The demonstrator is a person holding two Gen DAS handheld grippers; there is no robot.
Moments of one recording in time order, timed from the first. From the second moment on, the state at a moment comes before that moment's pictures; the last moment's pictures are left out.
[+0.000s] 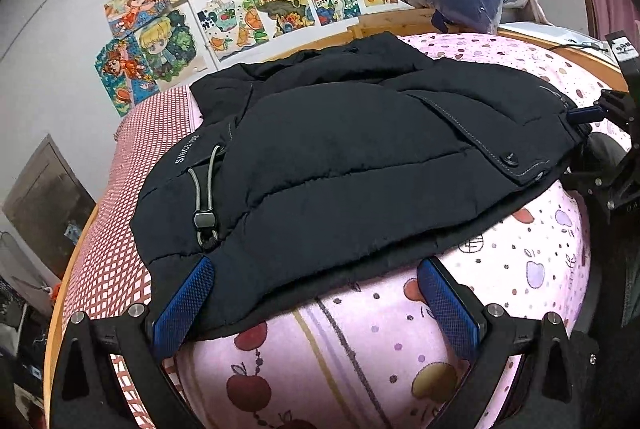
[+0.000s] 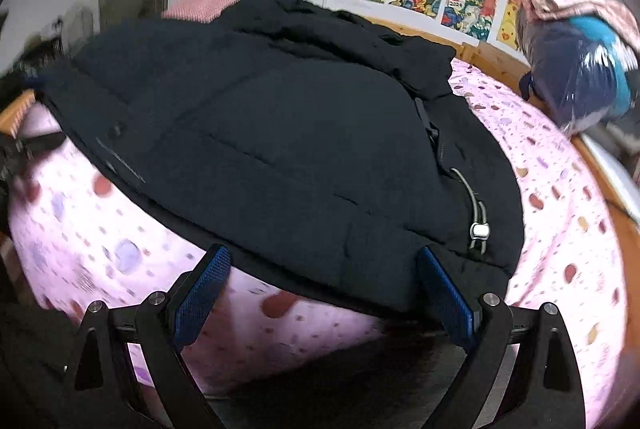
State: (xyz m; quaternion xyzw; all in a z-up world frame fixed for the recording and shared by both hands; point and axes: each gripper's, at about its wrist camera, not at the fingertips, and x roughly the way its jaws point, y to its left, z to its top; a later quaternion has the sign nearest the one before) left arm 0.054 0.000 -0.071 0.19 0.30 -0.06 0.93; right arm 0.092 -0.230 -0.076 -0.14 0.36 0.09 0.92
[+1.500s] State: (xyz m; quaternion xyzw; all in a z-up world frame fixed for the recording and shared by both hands) left arm 0.062 -0.012 -0.039 0.28 0.19 0.05 0.94; right arm 0.100 -0.240 -0.071 -0.16 0.34 0.07 0.92
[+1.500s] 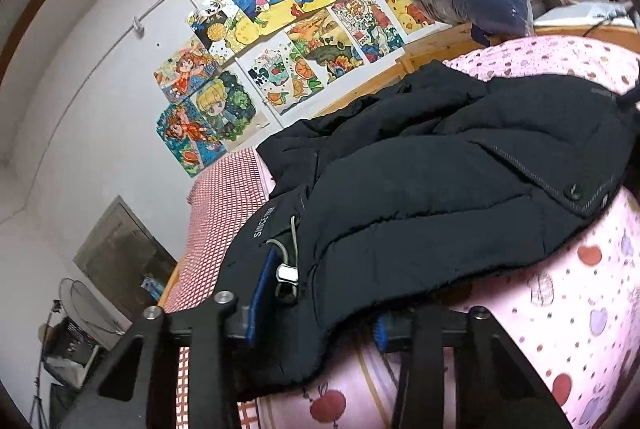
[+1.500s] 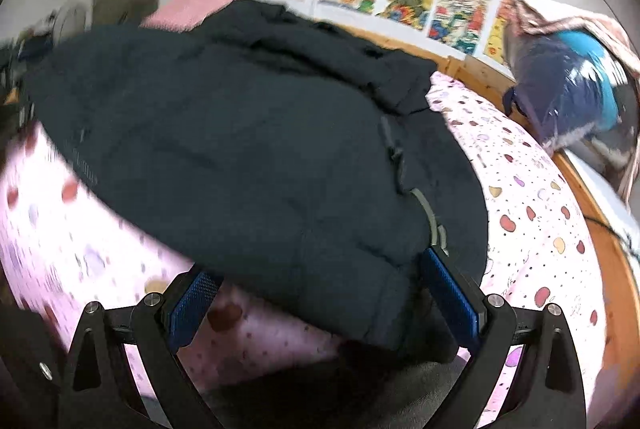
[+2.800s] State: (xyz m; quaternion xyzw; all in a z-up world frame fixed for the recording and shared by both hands) left arm -0.025 -0.011 0.064 0.16 0.10 0.01 0.98; right arm 0.007 -0.259 0.050 -0.15 0.06 -0.01 0.99
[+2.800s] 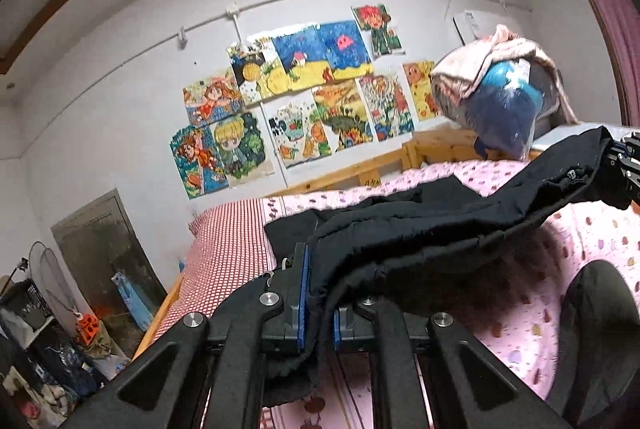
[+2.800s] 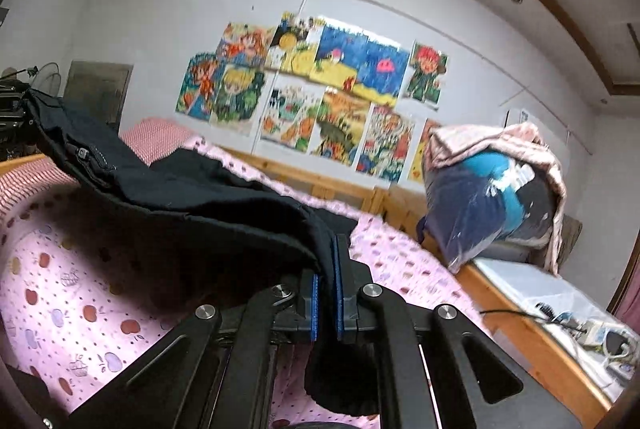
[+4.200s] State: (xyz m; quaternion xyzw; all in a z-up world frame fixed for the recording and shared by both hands) left arm 0.214 0.006 0.141 0.17 0.18 0.02 0.97; right arm 0.195 -0.225 0.145 -0.17 0.01 -0.01 0.98
